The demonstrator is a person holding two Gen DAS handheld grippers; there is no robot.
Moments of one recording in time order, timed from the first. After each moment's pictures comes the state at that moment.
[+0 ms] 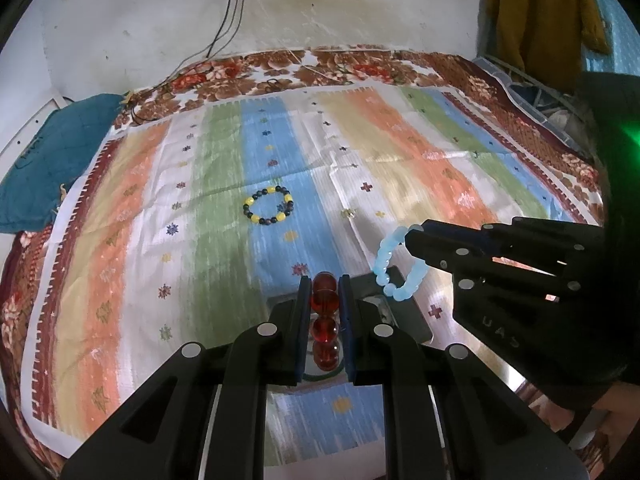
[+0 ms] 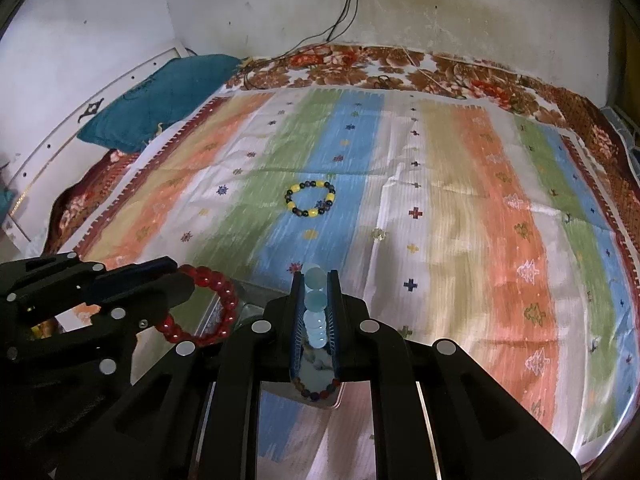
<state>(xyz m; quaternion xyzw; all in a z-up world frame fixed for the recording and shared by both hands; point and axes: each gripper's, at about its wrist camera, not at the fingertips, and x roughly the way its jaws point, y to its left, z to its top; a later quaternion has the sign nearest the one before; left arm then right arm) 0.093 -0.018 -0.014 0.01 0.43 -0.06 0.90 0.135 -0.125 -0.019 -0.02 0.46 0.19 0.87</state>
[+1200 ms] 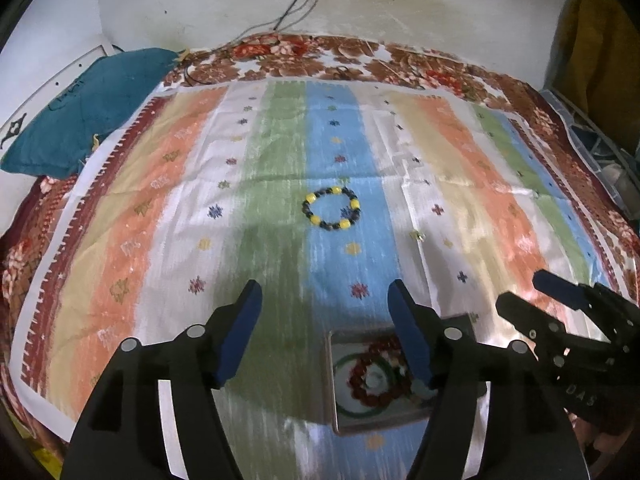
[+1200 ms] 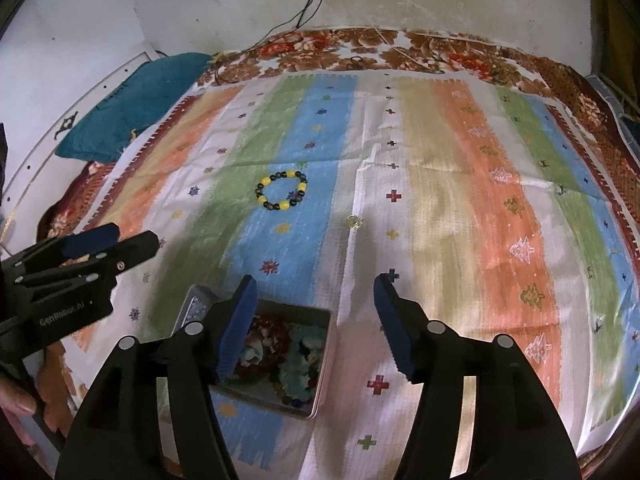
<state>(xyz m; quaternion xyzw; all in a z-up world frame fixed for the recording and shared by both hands) 0.139 0.033 -0.027 -0.06 0.45 0.04 0.89 0.164 -0.141 -0.037 0.01 0.49 0.15 0.86</state>
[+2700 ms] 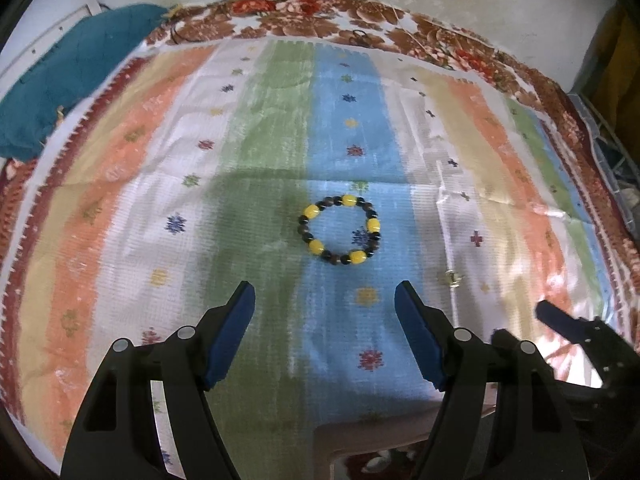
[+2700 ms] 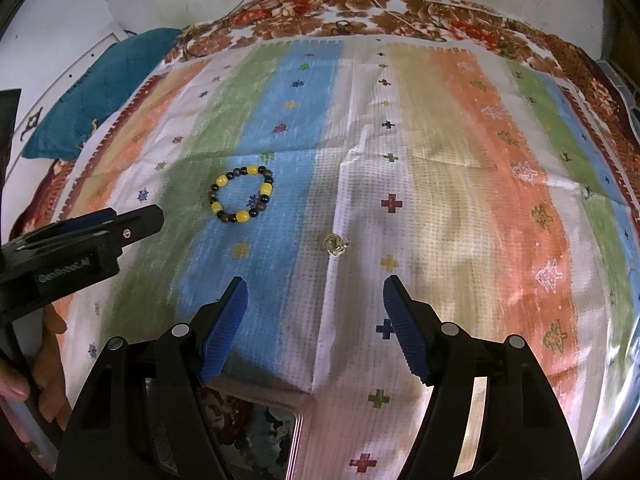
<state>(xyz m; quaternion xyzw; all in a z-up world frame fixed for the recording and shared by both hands) 0.244 0.056 -0.080 -0.11 0.51 0.03 0.85 0.245 -0.128 -0.093 0.00 0.54 0.13 0.83</state>
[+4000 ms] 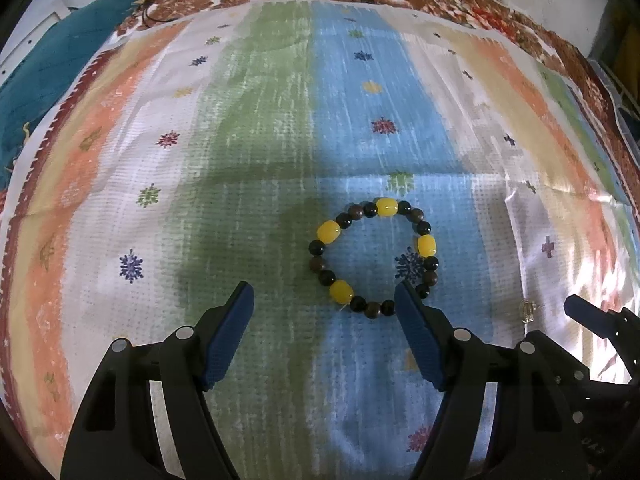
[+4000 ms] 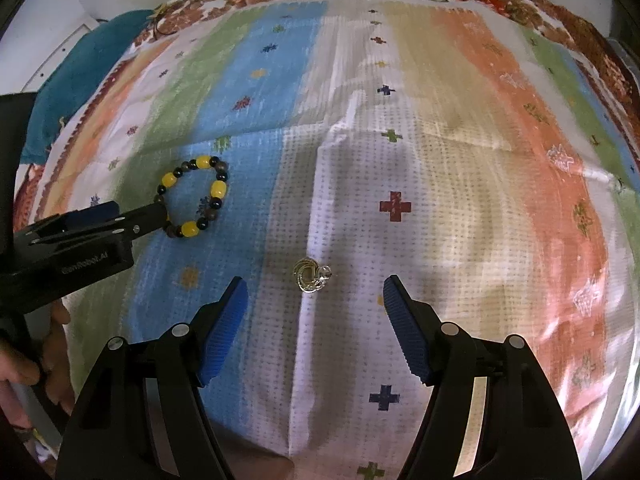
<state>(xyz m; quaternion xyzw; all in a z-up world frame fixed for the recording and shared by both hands) 0.313 0.066 -0.147 -0.06 0.55 0.03 0.83 0.300 -0.124 -0.154 -0.01 0.58 0.11 0.80</state>
